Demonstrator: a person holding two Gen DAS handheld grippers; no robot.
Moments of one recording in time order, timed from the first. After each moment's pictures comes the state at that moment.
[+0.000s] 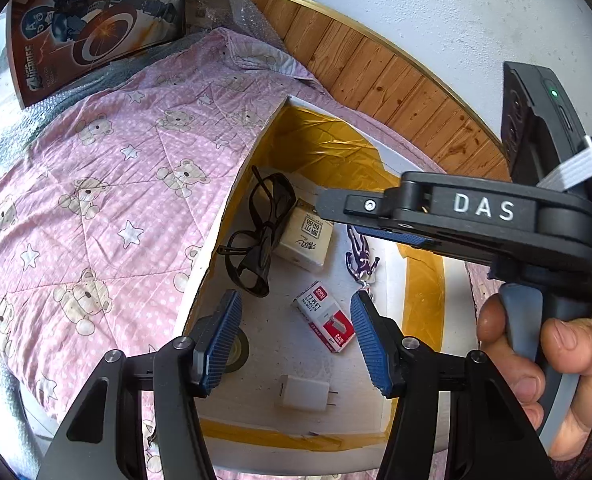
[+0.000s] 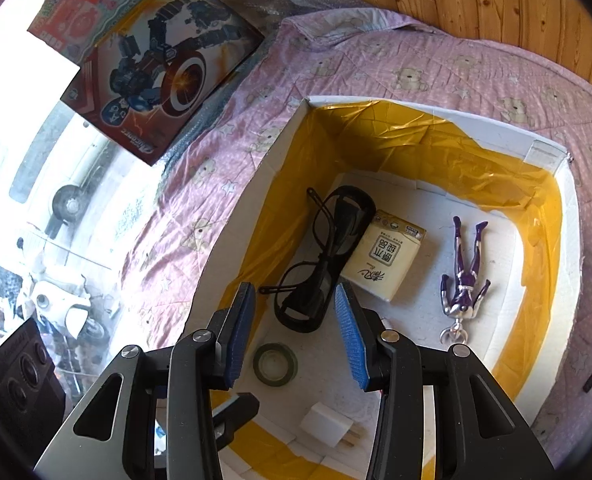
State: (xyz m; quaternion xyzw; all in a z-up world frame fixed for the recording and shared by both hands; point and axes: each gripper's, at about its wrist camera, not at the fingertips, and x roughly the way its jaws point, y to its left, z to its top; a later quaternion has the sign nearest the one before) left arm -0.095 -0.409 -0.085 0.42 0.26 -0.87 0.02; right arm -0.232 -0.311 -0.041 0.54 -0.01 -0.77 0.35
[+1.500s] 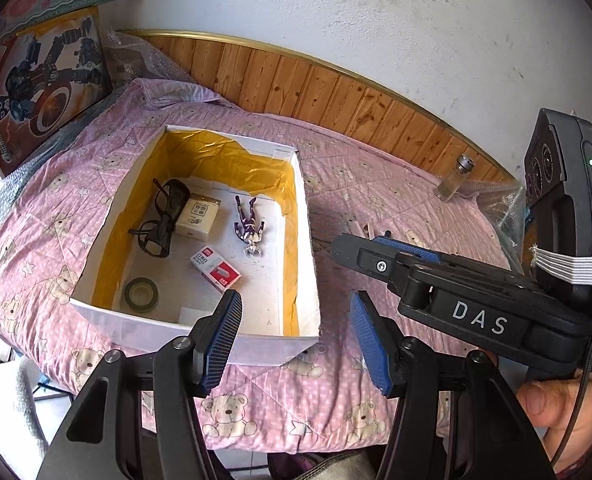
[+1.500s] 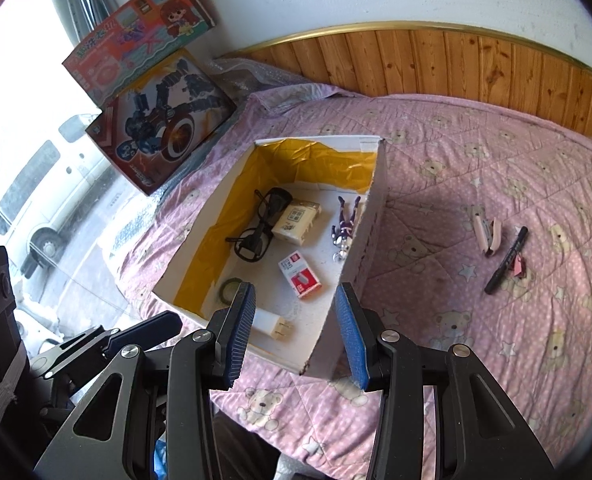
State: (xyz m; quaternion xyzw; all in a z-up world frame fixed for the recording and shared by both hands) left arm -0.019 -0.271 -0.002 0.40 0.15 -0.90 -0.05; right arm -0.092 -0.142 0.029 0.44 -0.03 -0.85 0.29
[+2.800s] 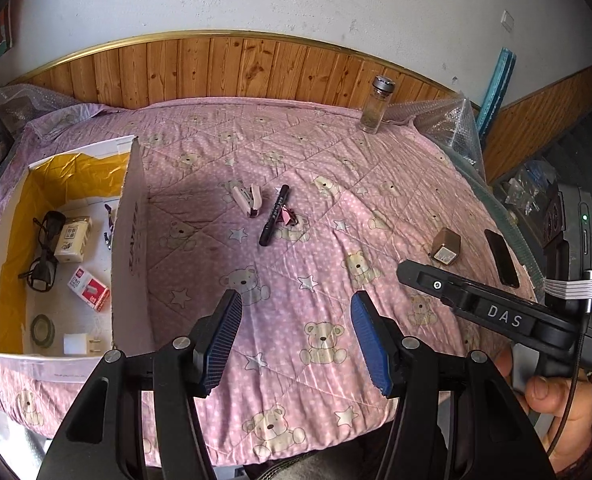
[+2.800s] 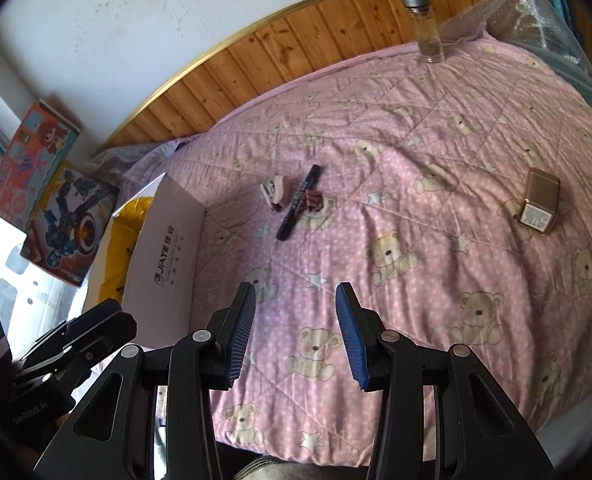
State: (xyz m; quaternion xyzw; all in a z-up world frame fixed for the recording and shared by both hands) left arm -0.062 -0.098 -0.015 0.43 0.04 -0.88 -0.16; right arm -0.062 0.117 -0.025 0.44 -0.21 -0.87 0.09
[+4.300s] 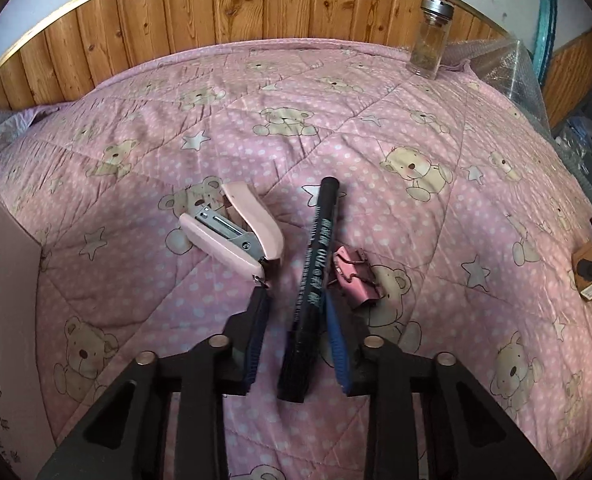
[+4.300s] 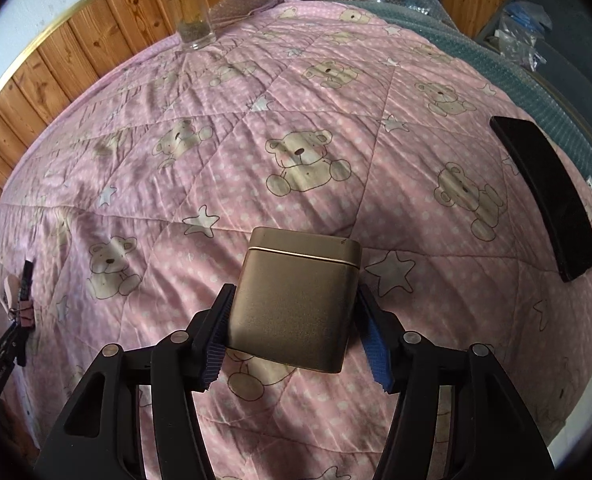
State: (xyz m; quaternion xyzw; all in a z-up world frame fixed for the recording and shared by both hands) left arm -0.269 -0.044 -0.185 0.46 -0.04 -0.87 -0.15; right arm -0.166 0.308 -0.145 0.49 -0.19 -0.83 -0.19
